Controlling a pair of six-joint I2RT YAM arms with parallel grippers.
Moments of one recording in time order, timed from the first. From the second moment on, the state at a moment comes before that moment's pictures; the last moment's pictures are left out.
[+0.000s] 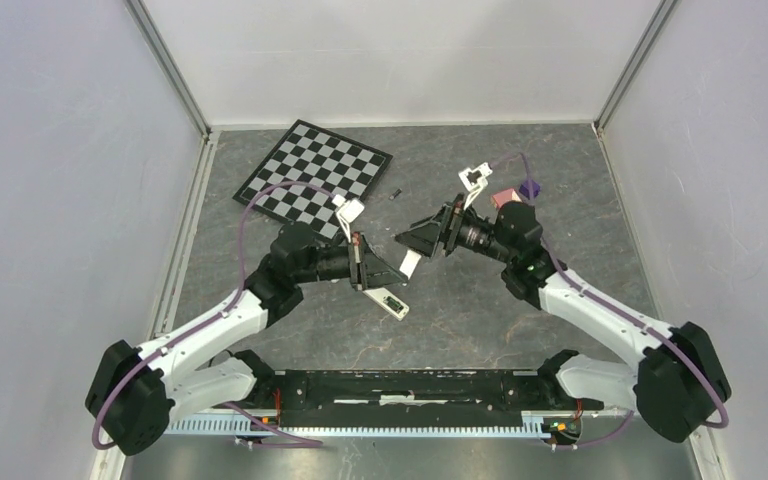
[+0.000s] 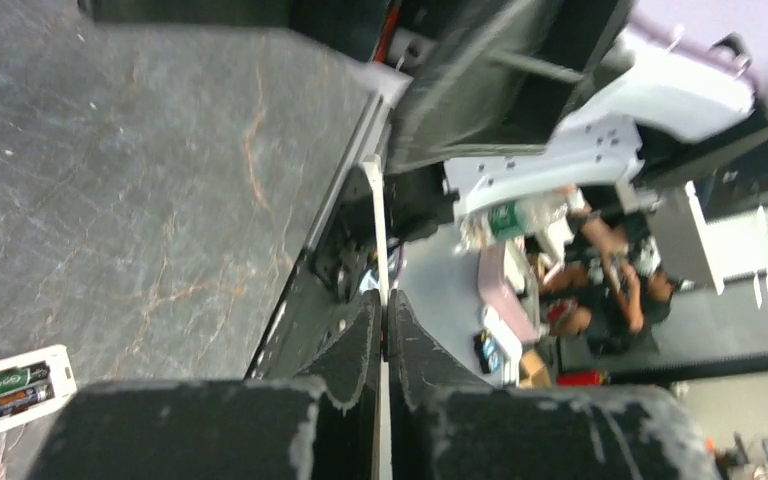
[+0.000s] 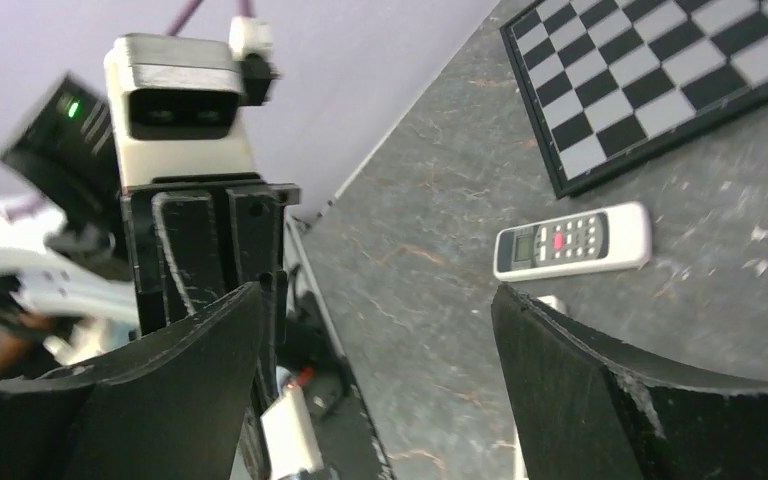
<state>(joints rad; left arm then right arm) -0.68 1.02 0.57 0.38 0.69 -0.91 0.60 1.17 0.63 0.53 -0.49 0.79</state>
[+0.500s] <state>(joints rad) -0.68 1.06 0.78 -0.20 0.87 -0.38 0.59 1.09 0.79 -0.05 -0.85 0.15</state>
